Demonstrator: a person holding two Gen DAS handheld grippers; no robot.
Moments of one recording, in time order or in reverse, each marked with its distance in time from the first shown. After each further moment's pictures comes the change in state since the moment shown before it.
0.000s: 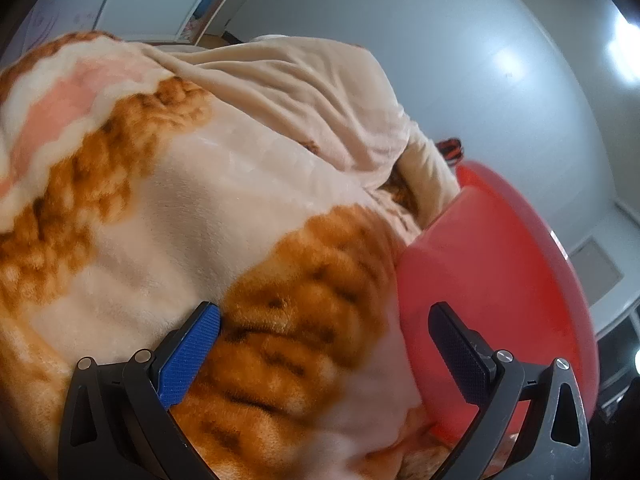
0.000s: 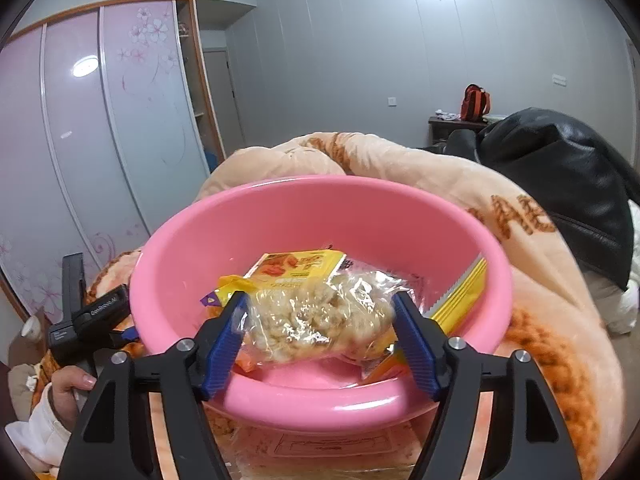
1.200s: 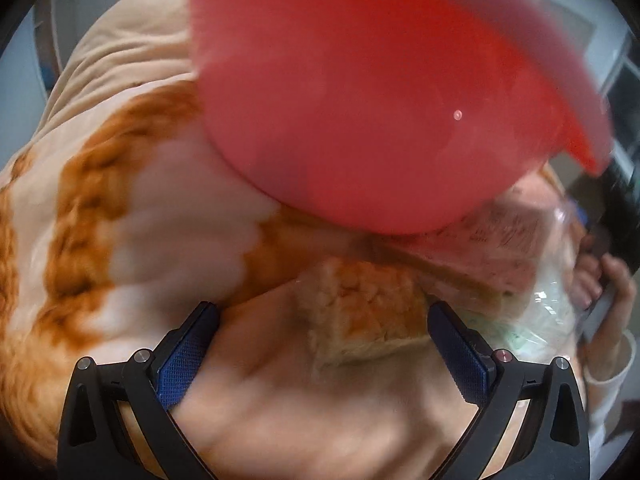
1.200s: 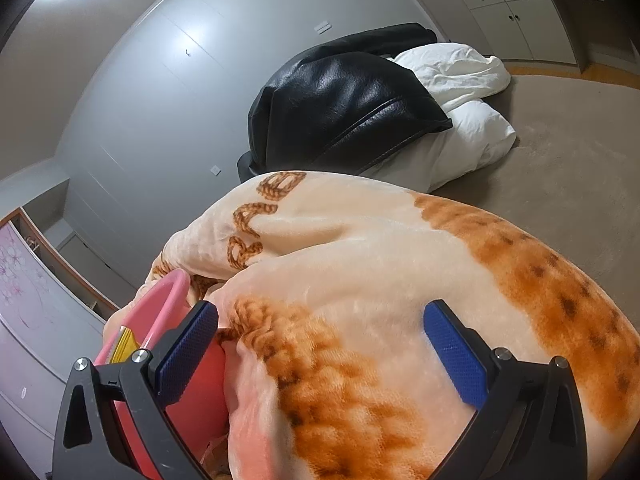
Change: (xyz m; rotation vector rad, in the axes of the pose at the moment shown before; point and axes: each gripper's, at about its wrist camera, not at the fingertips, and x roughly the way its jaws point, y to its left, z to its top) left arm 0.026 -0.121 -0.104 0.689 0.430 0.084; right arm -0.045 -0.200 -0.086 0.802 -0.202 -0.303
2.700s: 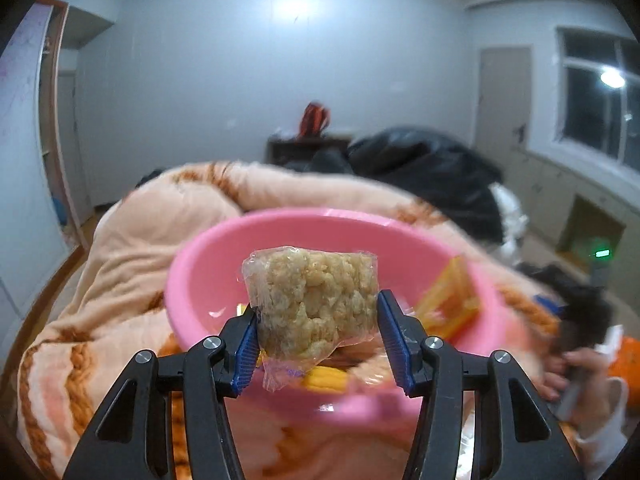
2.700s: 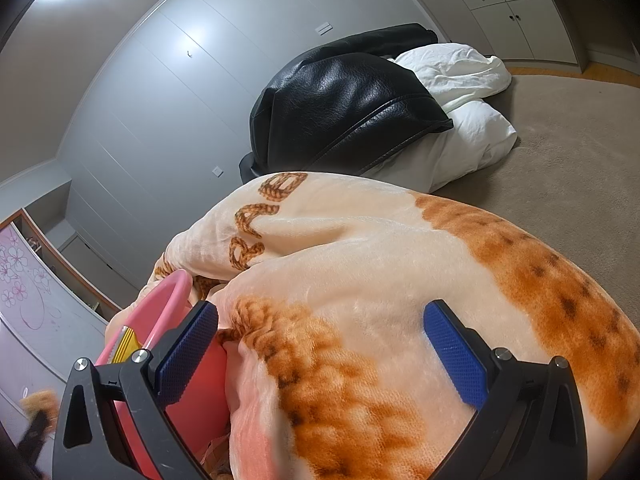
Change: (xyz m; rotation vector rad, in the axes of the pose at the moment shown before) left arm -0.107 -0.031 0.077 0.177 -0.489 0.078; right arm -0.002 -0.001 -0.001 0.000 -0.003 -0.002
